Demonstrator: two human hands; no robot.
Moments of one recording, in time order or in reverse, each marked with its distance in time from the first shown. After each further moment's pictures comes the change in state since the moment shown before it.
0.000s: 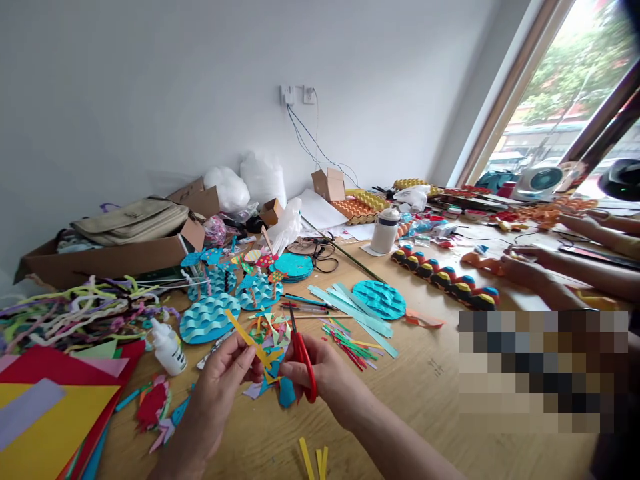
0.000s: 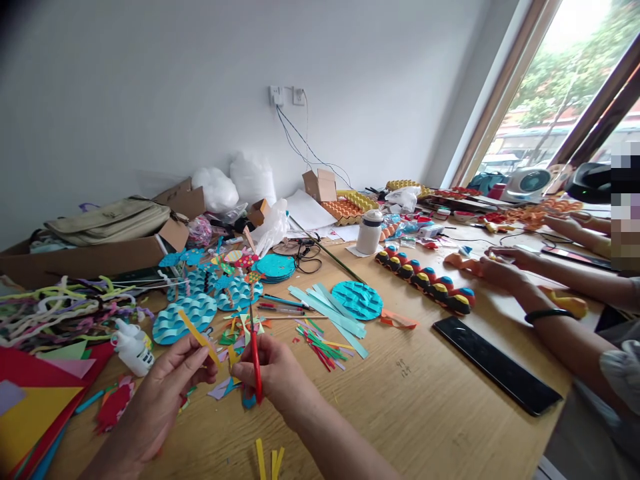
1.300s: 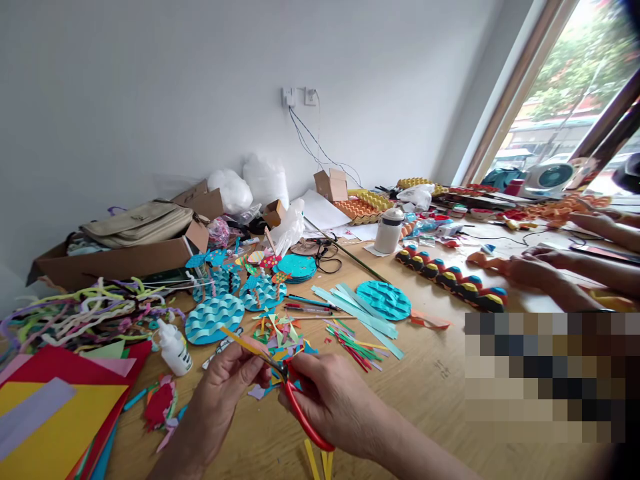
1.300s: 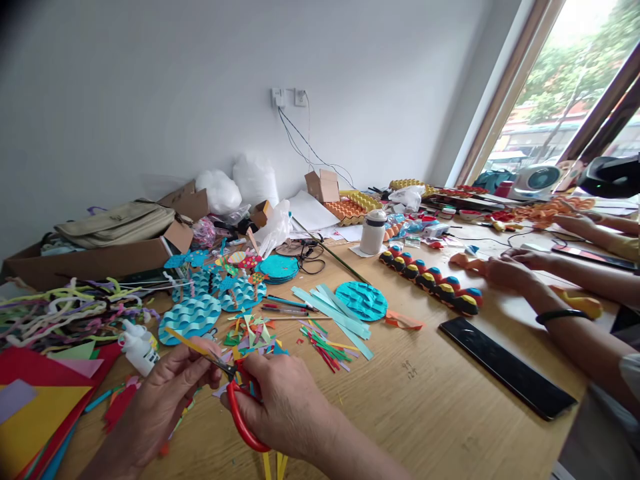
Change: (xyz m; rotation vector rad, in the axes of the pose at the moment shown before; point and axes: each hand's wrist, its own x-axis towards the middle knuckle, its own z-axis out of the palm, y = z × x) left_hand -0.001 0.001 -0.005 -0.088 -0.123 0.039; right_hand -0.025 -0.010 -0.002 -1.176 0.018 -0.373
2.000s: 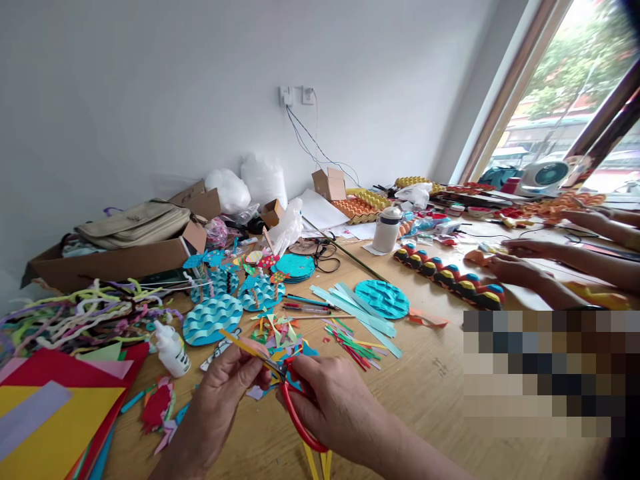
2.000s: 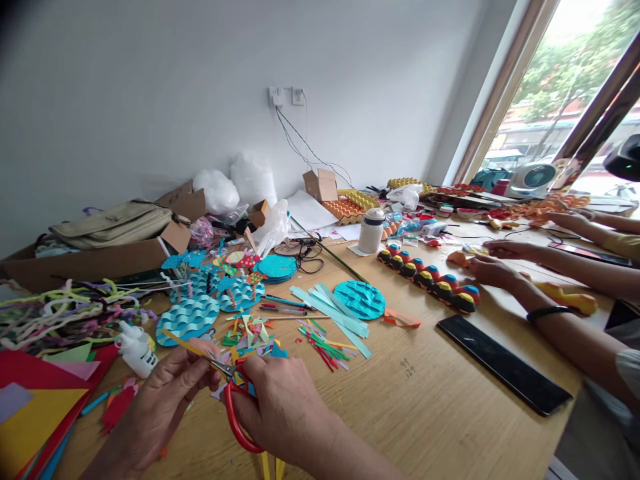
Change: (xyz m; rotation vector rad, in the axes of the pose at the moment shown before) left_hand -0.002 -0.007 0.000 -0.084 -0.008 -0.022; right_hand -0.003 0.000 0.001 -0.158 0.021 0.000
